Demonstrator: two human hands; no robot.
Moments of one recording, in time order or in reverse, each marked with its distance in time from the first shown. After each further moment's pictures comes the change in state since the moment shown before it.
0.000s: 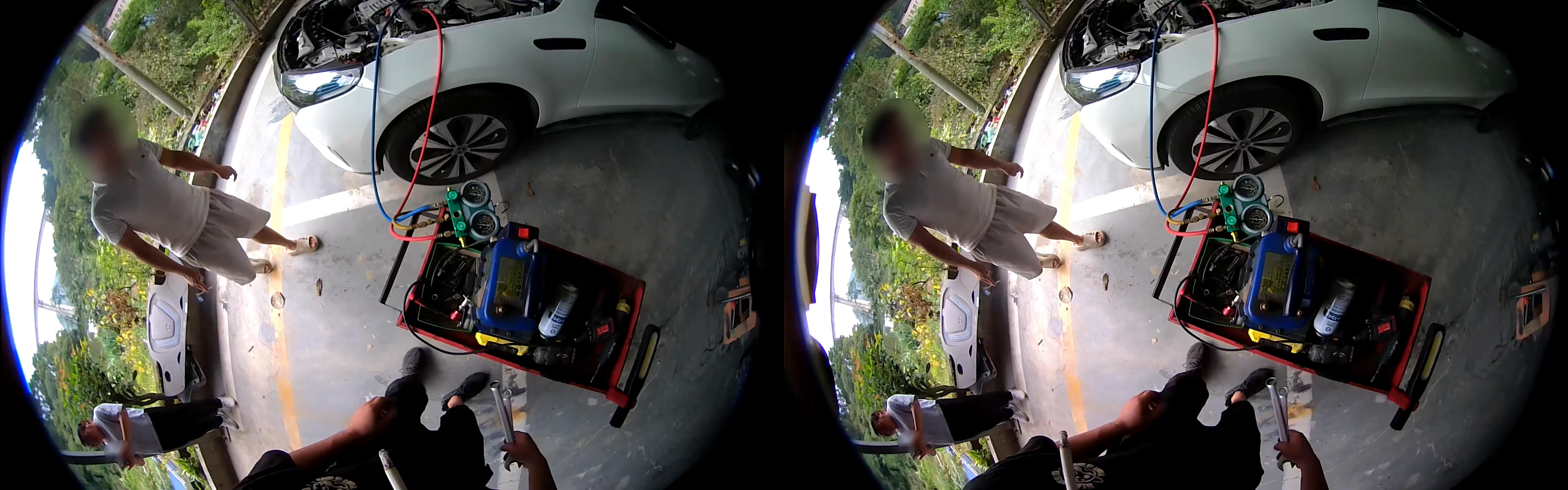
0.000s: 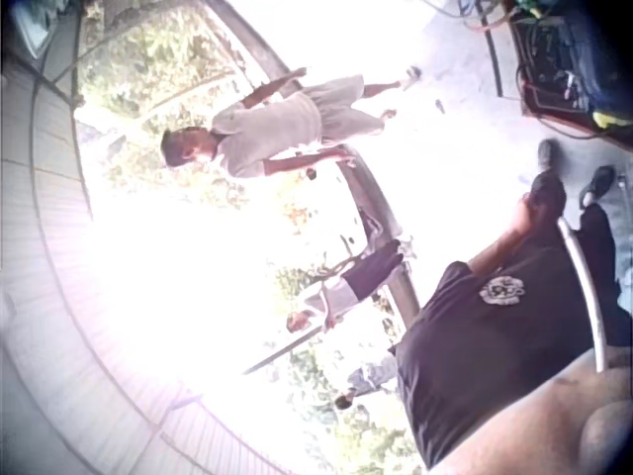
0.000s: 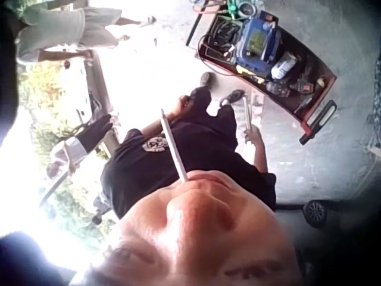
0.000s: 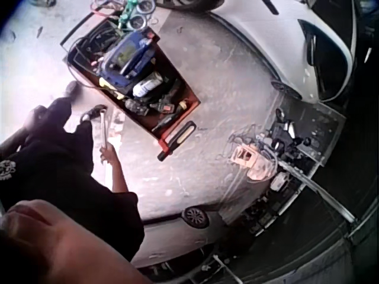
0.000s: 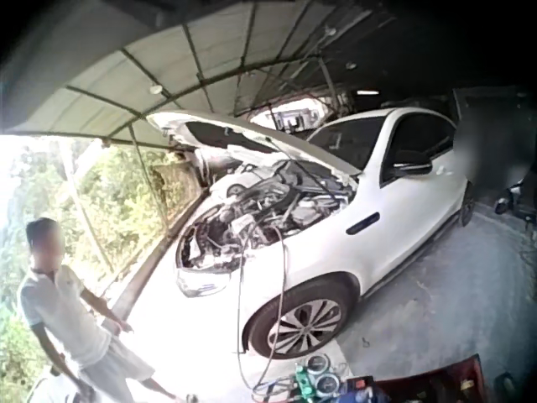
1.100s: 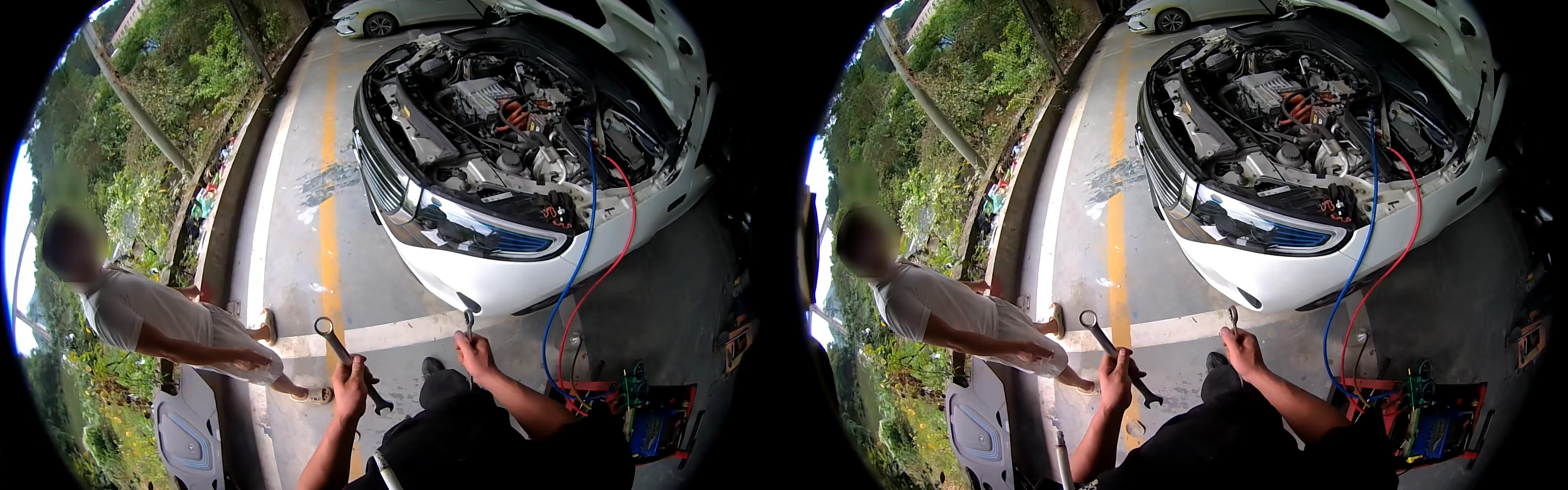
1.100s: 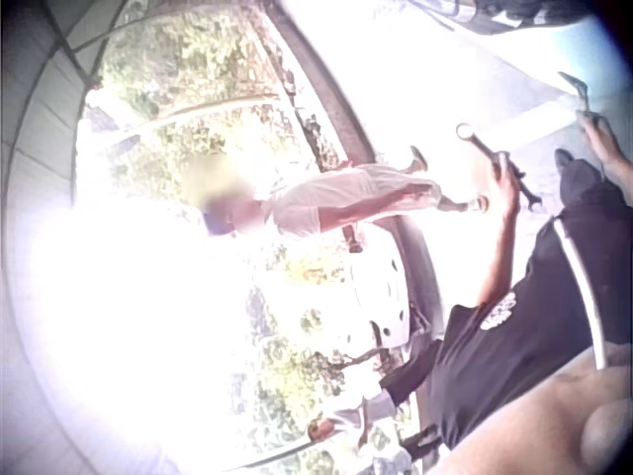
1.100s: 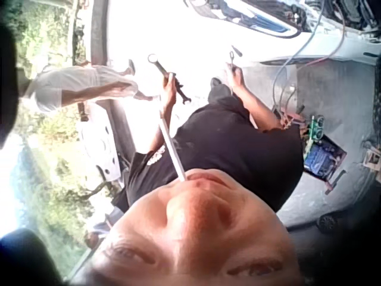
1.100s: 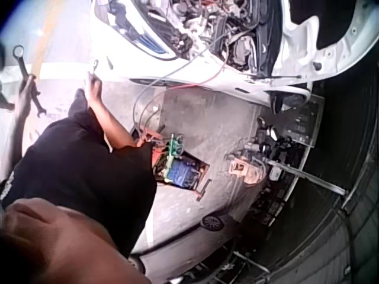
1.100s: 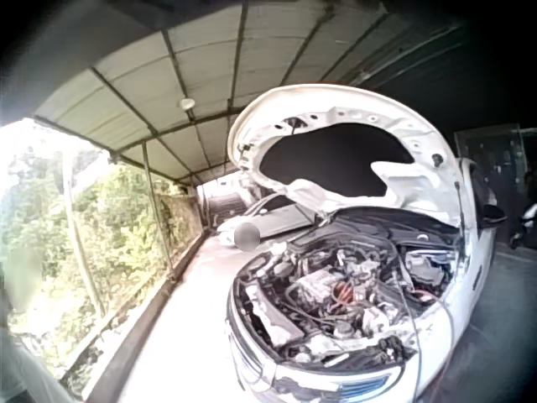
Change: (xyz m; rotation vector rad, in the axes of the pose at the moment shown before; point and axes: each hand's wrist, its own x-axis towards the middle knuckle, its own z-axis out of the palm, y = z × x) left_hand 0.417 -0.116 -0.809 -1.018 0.499 0.291; right_hand 0.353 -1.043 0.344 0.386 0.176 -0.852
